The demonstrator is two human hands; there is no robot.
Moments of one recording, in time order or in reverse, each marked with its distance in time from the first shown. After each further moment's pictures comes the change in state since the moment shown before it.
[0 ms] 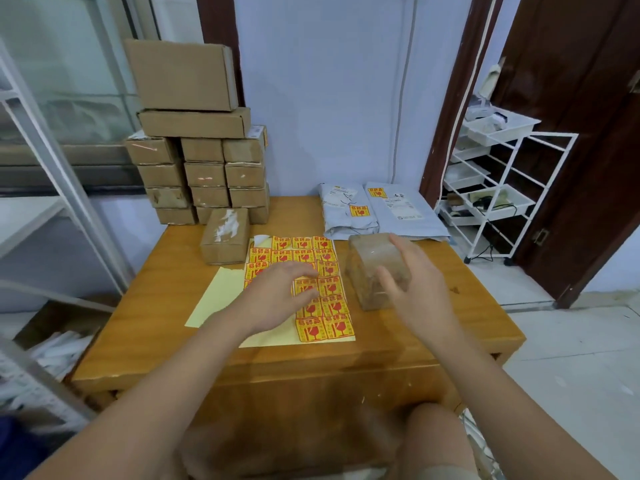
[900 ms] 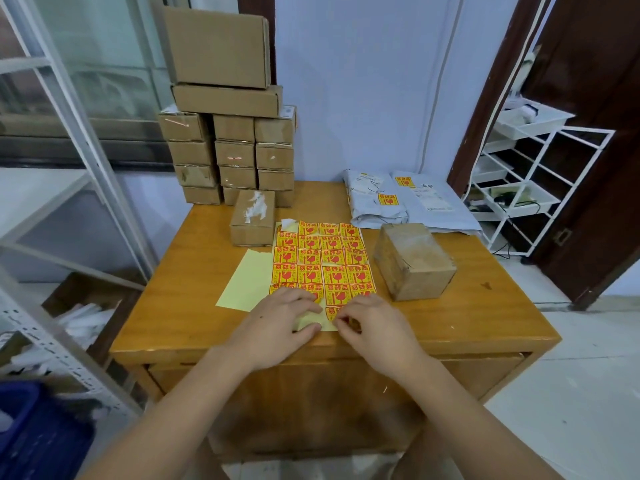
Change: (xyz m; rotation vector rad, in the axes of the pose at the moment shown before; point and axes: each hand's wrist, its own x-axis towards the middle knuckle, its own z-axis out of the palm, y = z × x) left_hand -0.065 -0.050 0.026 0.138 -0.029 0.039; right_hand -0.048 -0.031 0.093 -0.269 -0.391 -0.239
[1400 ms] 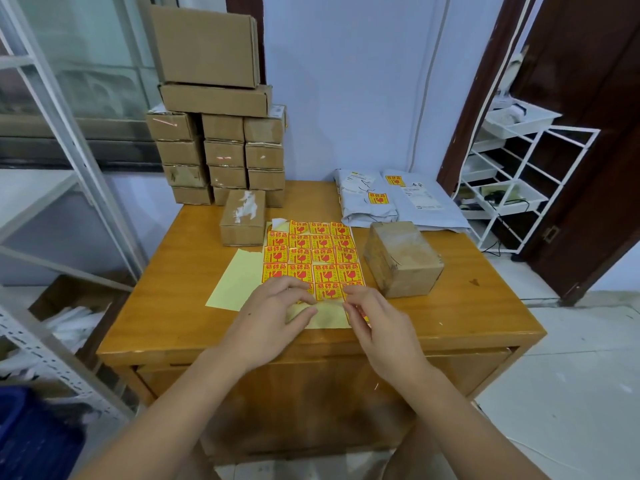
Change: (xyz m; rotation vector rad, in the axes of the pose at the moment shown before) left_hand -0.002 0.014 -0.004 -0.138 0.182 -0.029; right_hand -0.022 0.009 -0.002 0.143 0.368 -0.094
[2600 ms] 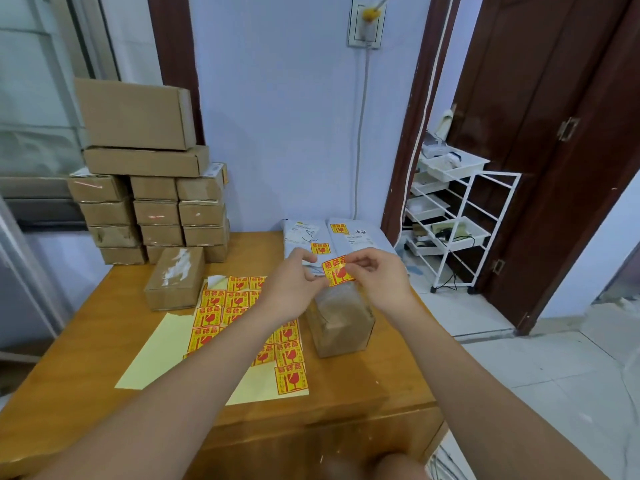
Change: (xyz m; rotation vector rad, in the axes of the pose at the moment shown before) left_hand 0.165 0.119 0.014 -0.370 0.053 -0.207; right_hand 0.124 0.104 -0.097 0.475 0.105 0.555
